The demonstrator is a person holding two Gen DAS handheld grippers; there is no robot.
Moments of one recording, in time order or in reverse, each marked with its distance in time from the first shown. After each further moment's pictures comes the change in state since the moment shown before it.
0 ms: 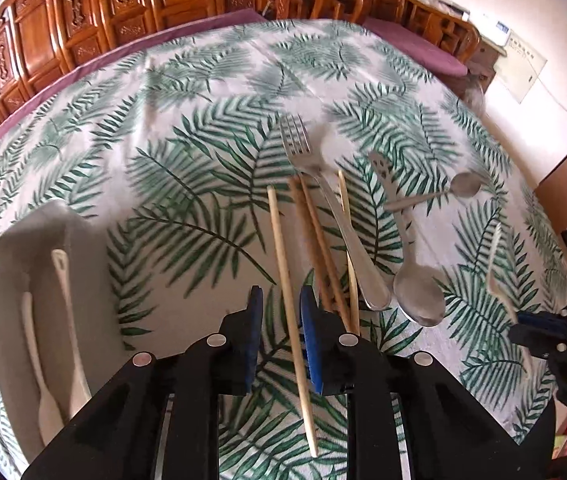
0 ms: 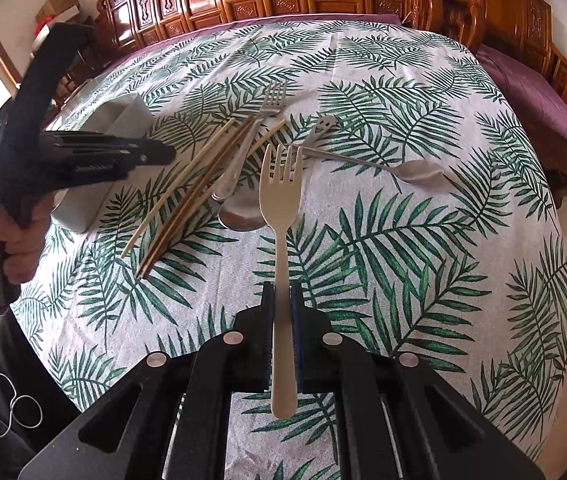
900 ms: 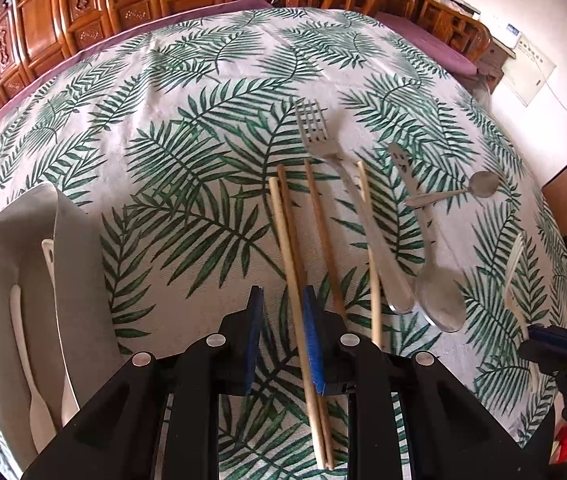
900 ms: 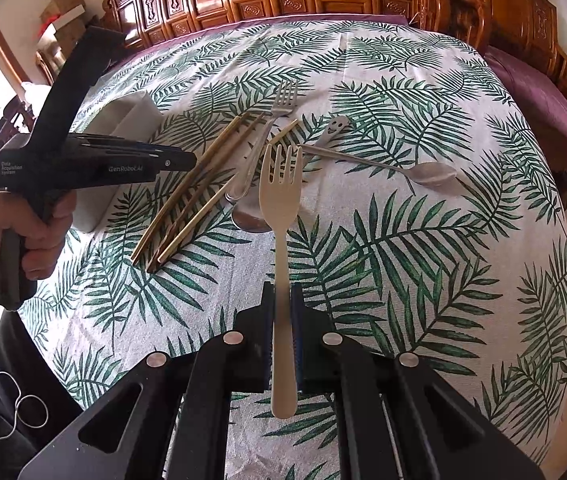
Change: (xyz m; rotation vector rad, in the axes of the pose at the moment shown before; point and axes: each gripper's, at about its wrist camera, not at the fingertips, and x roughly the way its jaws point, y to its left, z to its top) left arm 0.014 0.015 0.001 -0.036 0.032 -0.005; right arm 0.003 0.008 0.002 -0.010 -0.002 0.021
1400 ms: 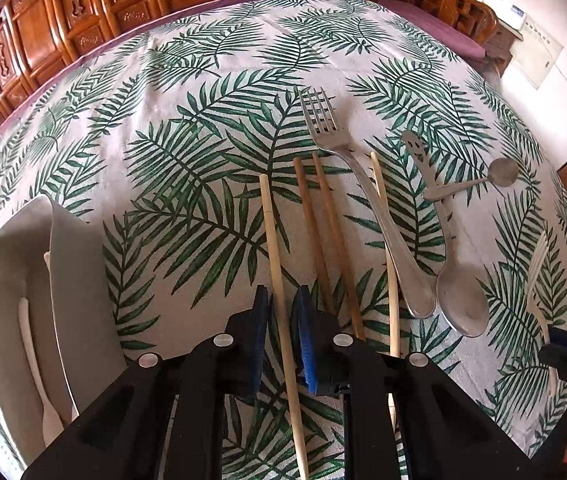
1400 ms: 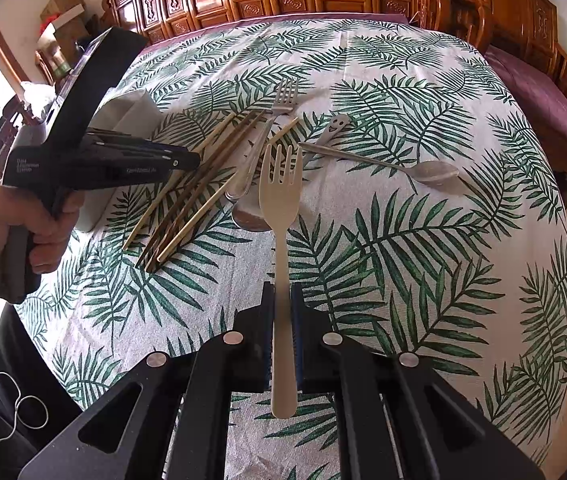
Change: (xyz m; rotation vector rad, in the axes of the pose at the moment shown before) left arm 0.009 -0.005 0.006 0.037 0.022 0.061; right arm 0.001 0.000 -0.002 -0.001 0.002 -0.005
